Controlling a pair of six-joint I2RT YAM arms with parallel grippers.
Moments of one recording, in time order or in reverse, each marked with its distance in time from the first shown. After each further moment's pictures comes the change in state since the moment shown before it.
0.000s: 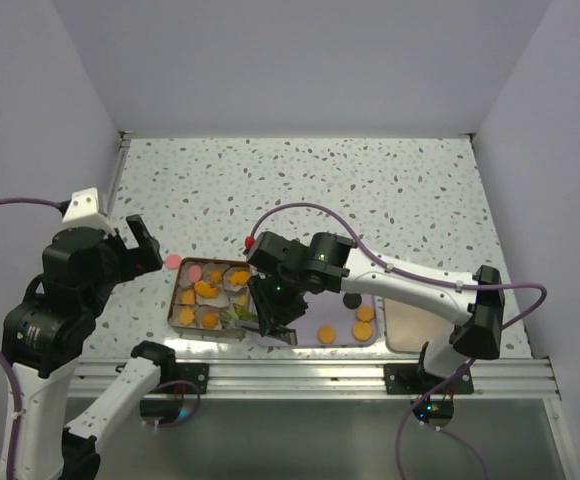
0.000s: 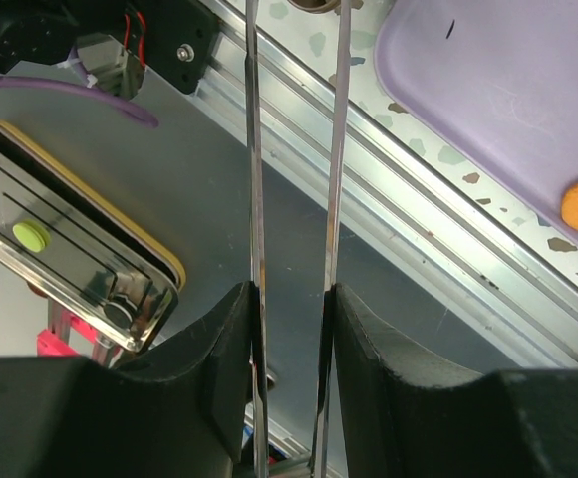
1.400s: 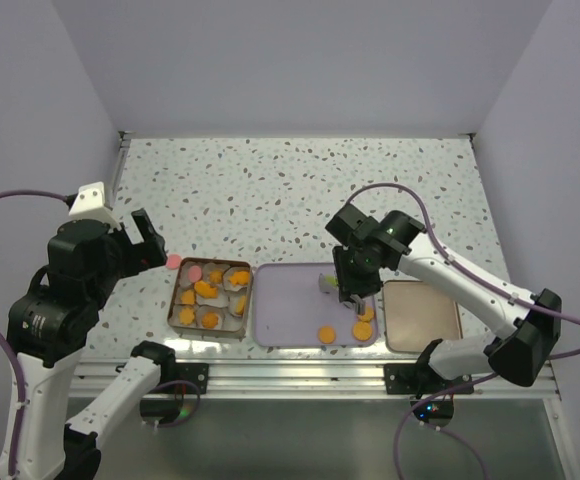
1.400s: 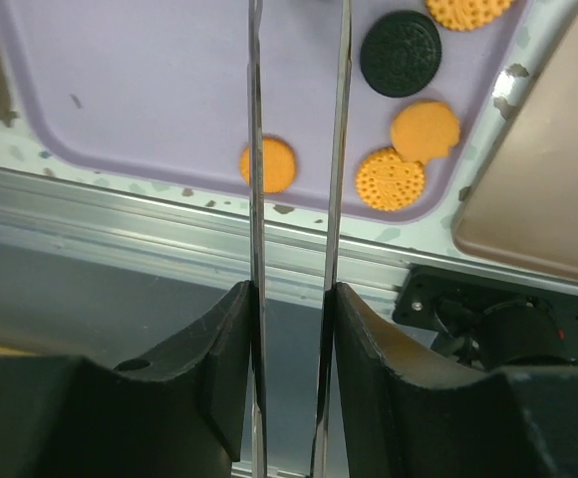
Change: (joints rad) left arm 0.007 0.030 0.001 0.018 0.040 0.001; right arm -0.389 -0.271 -0.299 -0.198 0.209 -0.075
